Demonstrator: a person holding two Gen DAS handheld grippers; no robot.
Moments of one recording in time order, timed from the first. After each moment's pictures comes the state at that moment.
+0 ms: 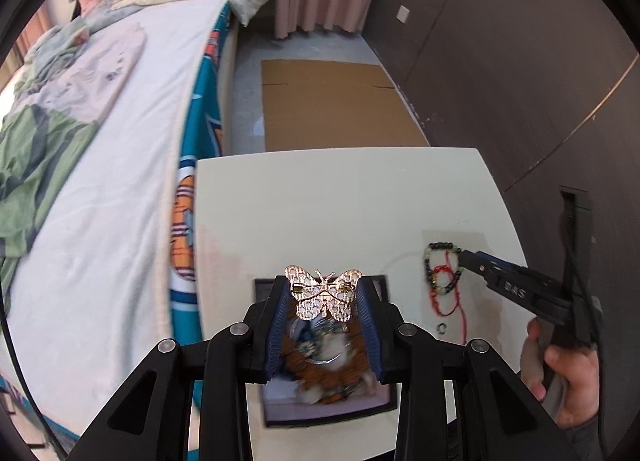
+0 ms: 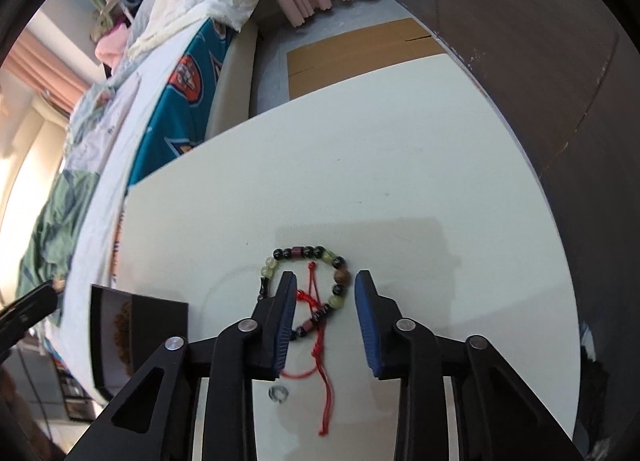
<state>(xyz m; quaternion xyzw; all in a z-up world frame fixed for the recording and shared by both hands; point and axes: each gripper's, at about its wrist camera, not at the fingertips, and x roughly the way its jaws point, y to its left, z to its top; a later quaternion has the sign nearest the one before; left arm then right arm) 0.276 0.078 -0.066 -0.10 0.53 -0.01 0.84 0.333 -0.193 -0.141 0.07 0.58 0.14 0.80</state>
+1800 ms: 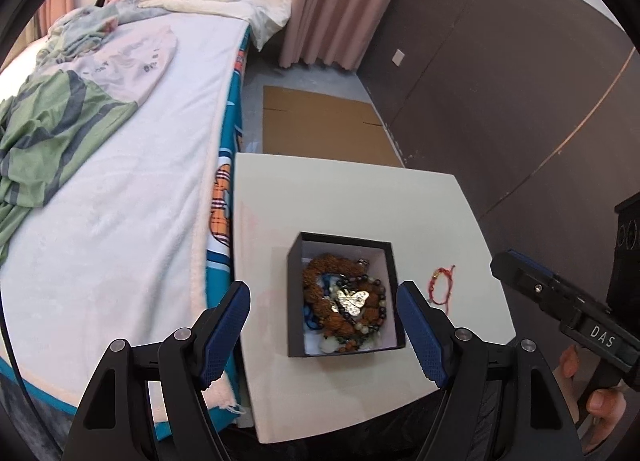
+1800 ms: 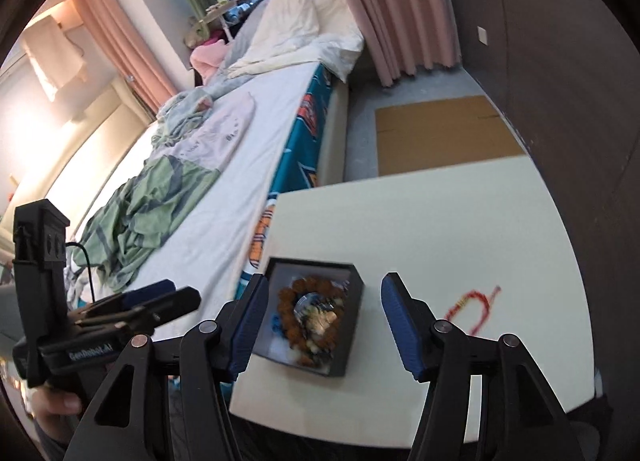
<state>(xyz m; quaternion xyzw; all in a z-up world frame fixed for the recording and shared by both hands) 0.195 0.117 -0.045 -0.16 0.47 -0.03 0.87 0.222 -0.125 -0.012 0.06 0.47 0.25 0.85</state>
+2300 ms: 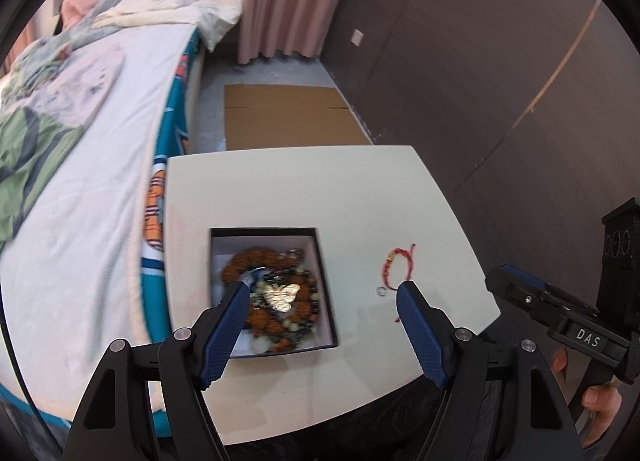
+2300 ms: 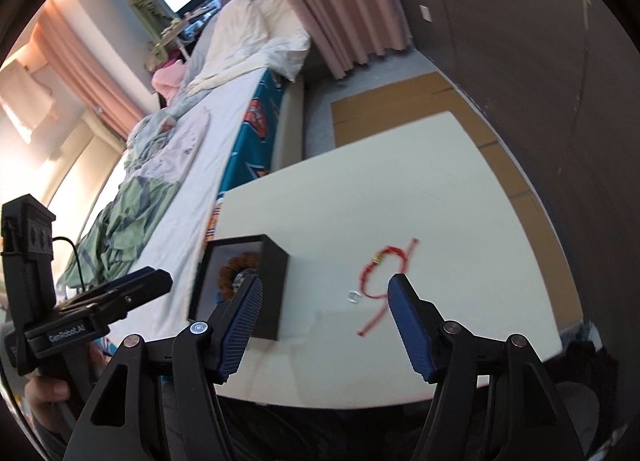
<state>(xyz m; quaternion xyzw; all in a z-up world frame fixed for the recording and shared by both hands) 0.208 0.041 -0.043 -0.11 0.48 -0.08 0.87 0.209 -0.222 -0.036 0.11 0.49 0.20 0.84</state>
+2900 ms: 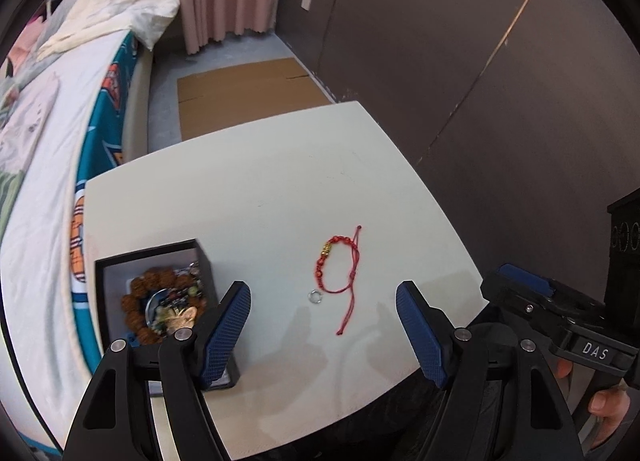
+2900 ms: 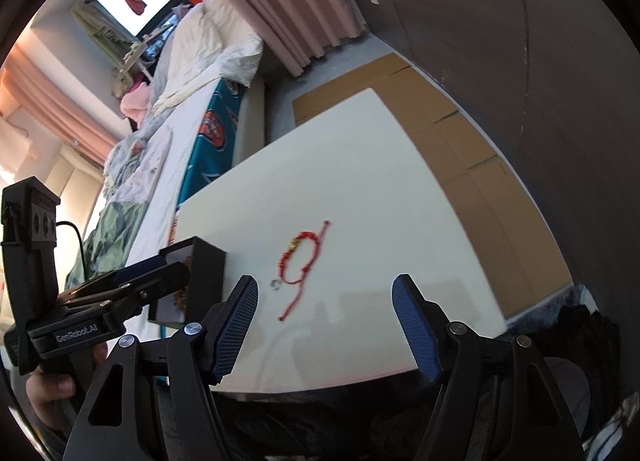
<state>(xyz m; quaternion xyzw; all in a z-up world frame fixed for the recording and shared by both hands) 0.252 -0.059 -0.071 -0.04 0.52 -0.13 0.84 0.215 -0.303 -0.068 0.16 0.51 0.15 0.83</state>
